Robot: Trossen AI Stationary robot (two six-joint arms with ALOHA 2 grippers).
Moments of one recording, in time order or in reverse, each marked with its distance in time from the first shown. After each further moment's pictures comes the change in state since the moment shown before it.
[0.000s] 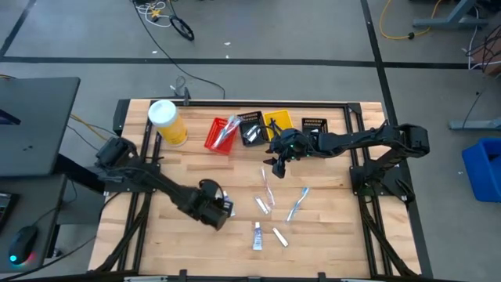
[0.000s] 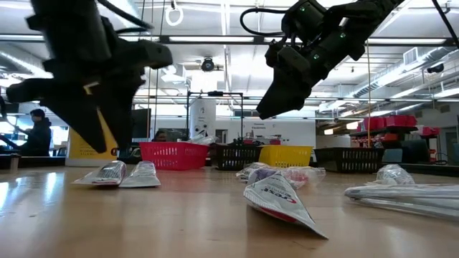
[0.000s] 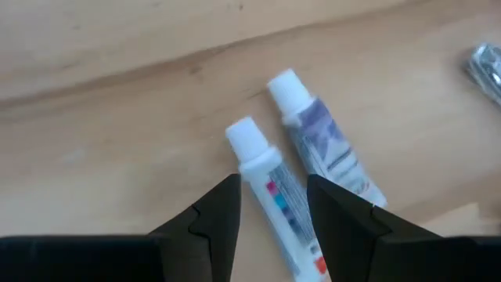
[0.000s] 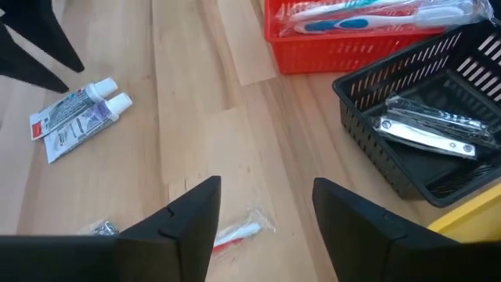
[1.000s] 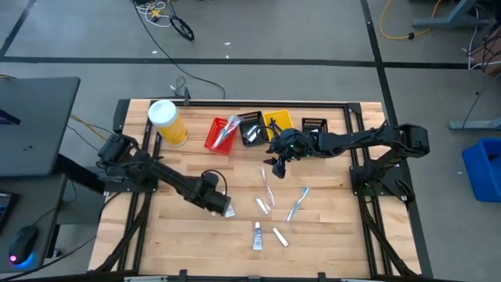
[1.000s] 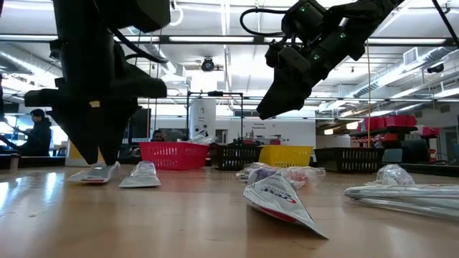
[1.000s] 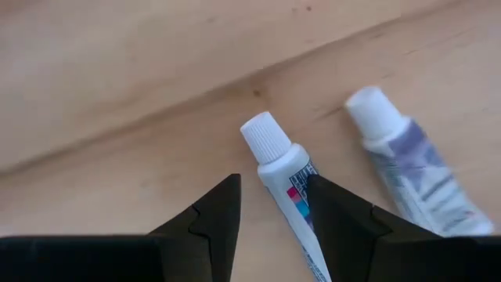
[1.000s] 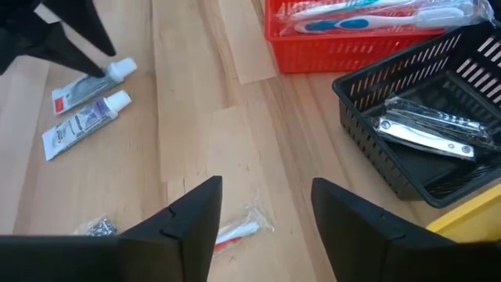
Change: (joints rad) left arm 0.124 0.000 -0.045 -0.063 0.142 0.197; right arm 0.000 0.000 0.000 -0.002 0.001 -0.011
